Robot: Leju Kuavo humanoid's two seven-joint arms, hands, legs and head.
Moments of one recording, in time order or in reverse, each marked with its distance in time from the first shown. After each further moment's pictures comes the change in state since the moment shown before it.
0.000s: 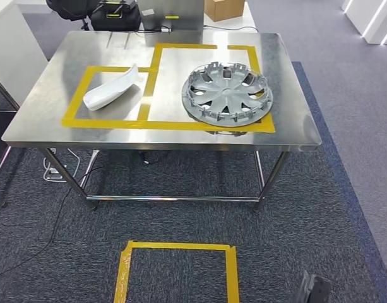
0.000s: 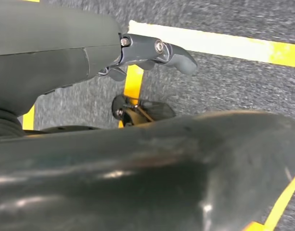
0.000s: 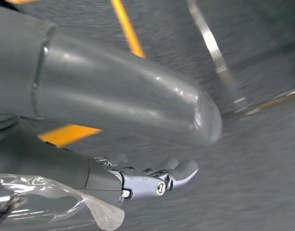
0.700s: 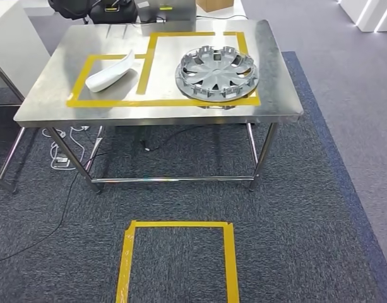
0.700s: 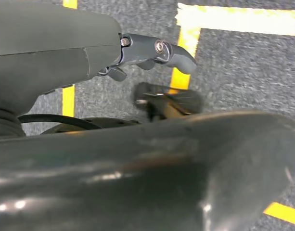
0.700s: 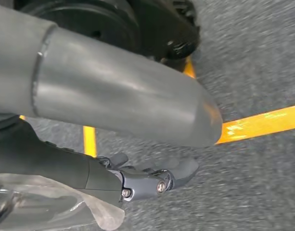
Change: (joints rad) left arm -0.006 0.022 0.002 0.002 -0.020 -0.105 0.087; right arm -0.044 -0.008 -0.070 0.377 0.284 -0.062 0.397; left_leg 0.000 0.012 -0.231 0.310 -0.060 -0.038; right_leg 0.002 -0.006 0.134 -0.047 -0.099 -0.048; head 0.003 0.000
